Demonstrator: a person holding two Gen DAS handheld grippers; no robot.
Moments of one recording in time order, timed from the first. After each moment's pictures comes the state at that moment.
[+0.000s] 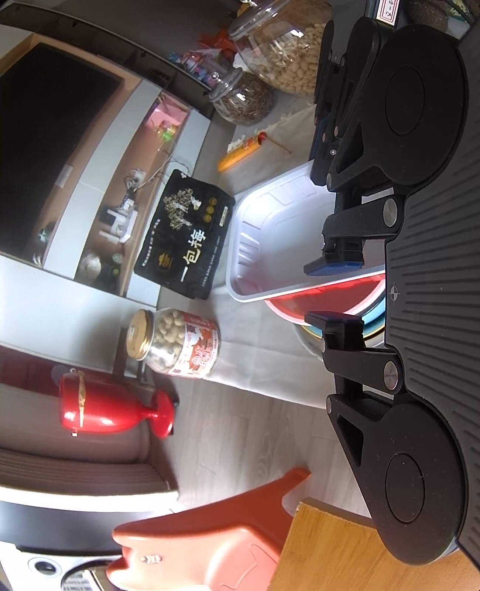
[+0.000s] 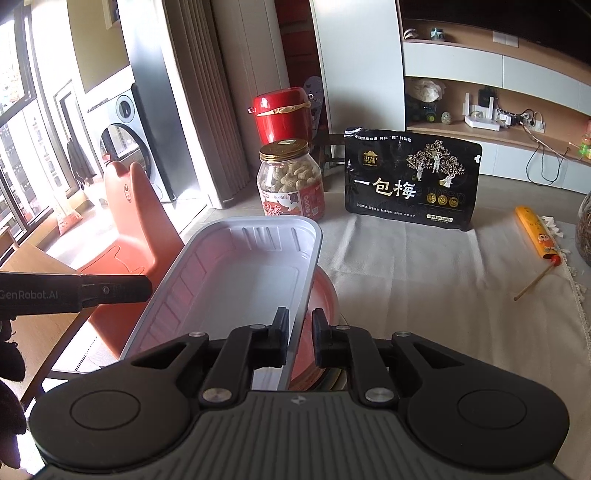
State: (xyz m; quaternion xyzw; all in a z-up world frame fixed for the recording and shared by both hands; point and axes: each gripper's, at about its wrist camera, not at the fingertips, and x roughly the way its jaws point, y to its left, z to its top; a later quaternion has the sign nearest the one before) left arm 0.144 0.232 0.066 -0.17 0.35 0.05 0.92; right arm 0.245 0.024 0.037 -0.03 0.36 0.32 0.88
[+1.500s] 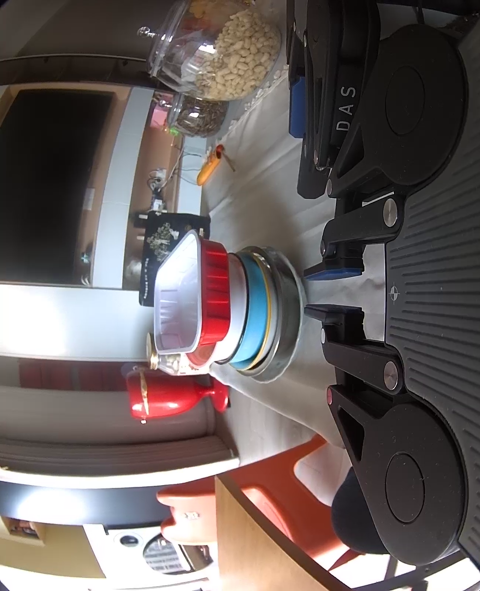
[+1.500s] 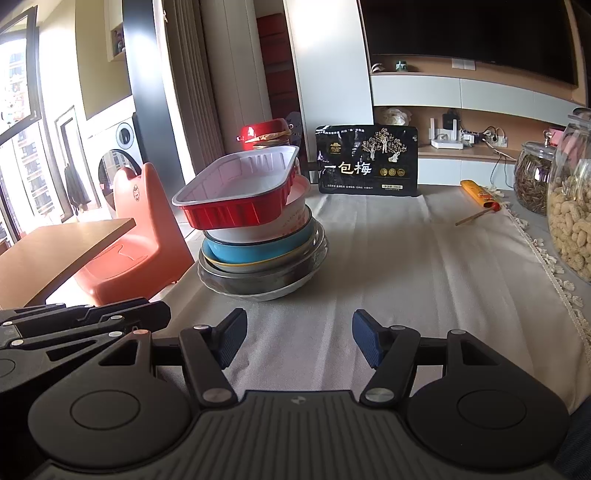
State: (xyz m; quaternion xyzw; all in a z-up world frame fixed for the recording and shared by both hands) left arm -0.014 0.075 -0.007 -0.05 0.25 0.11 0.96; right arm 0.078 -0.080 -0.023 -0.01 0.28 0.29 0.92
